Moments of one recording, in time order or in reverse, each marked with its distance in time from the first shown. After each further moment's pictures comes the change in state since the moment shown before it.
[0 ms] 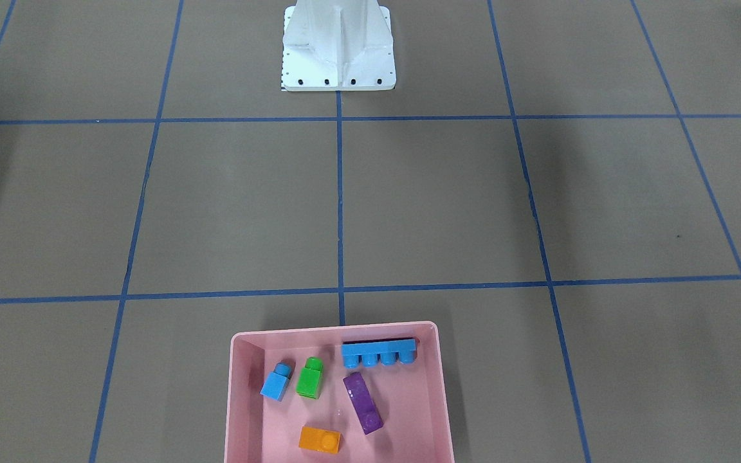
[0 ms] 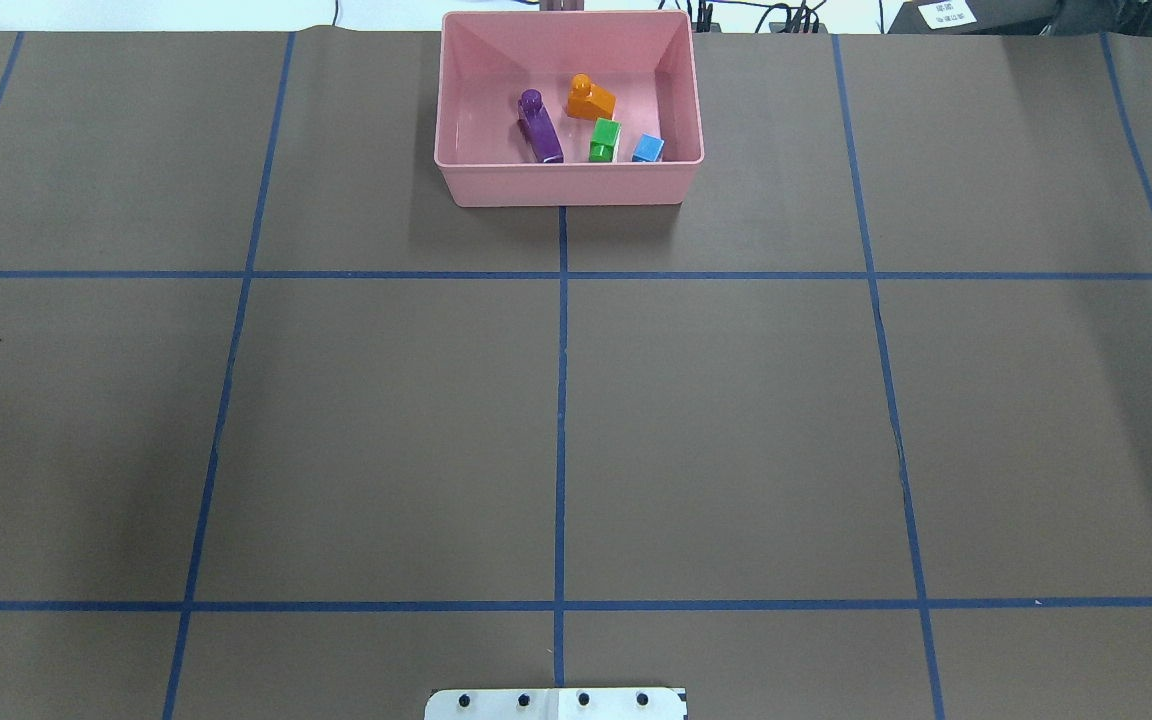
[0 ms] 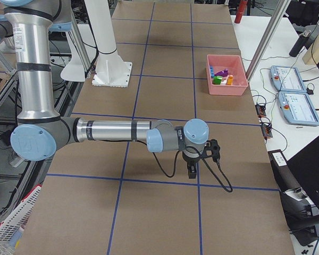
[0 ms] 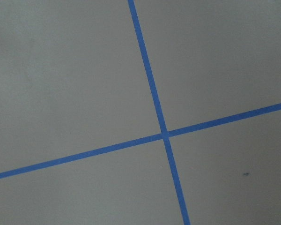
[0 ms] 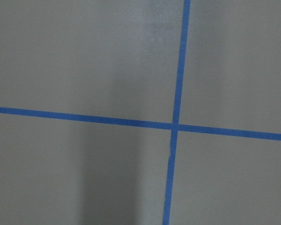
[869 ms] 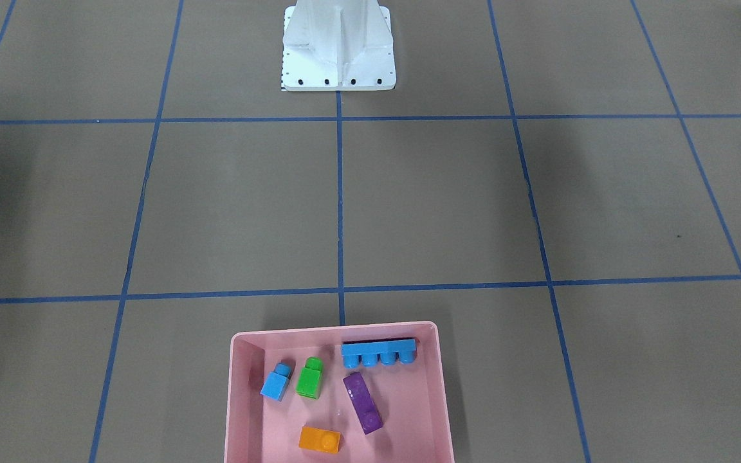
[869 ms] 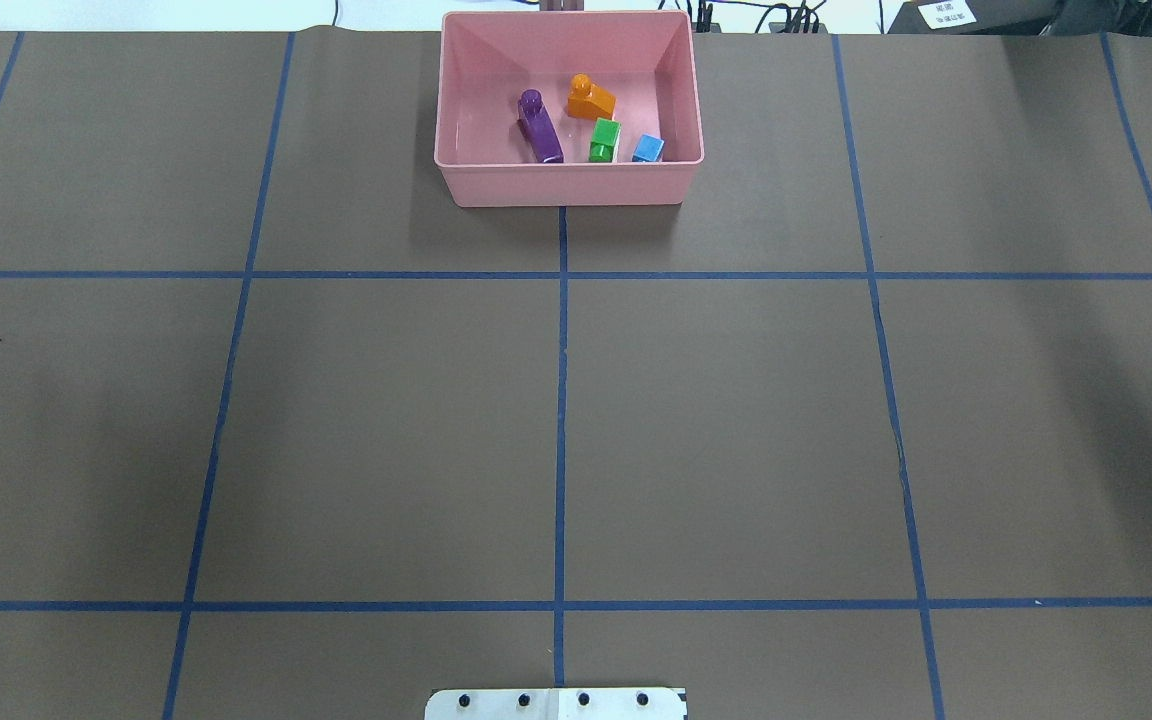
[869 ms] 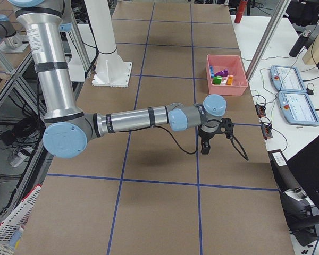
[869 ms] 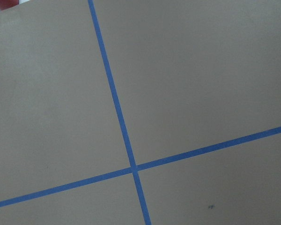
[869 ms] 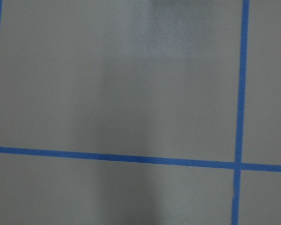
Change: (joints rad) left arm 0.087 -0.027 -0.026 -0.104 0.167 -0.099; right arm -0.123 0.138 -0.016 -0.008 -0.011 0.190
